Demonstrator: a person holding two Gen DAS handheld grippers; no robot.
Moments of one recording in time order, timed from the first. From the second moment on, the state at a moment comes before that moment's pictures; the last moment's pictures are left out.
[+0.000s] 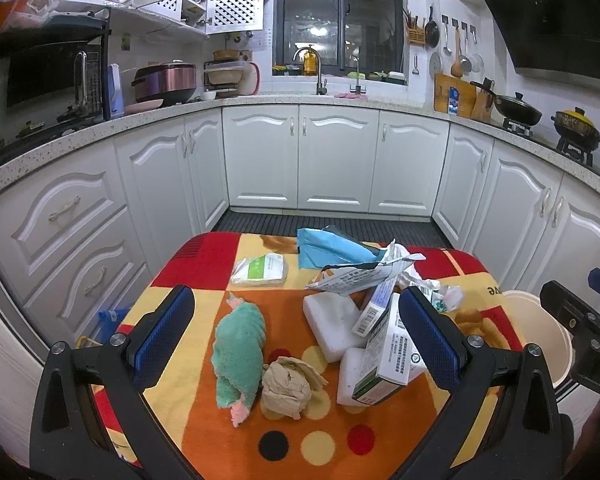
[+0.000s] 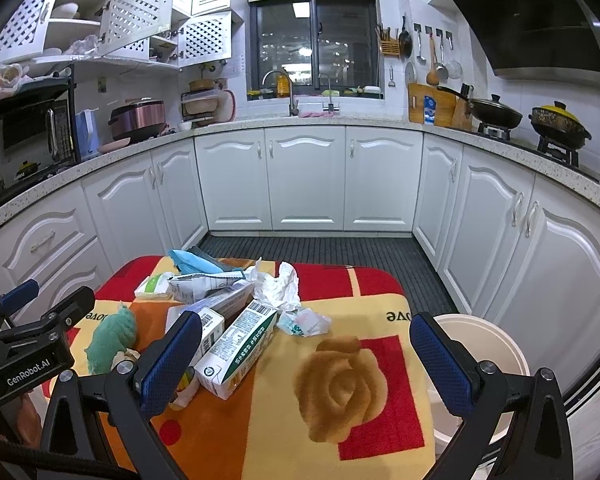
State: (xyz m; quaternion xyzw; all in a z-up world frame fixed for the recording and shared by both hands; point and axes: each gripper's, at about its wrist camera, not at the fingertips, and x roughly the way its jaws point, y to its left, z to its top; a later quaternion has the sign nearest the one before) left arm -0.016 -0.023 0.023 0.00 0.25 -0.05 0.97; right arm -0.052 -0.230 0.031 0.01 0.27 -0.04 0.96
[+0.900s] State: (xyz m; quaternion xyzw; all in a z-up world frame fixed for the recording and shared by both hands) left arm -0.014 -0.022 0.019 0.00 0.26 -0.04 0.97; right arm -0.051 -0.238 0.027 0.02 0.27 -0.04 0.96
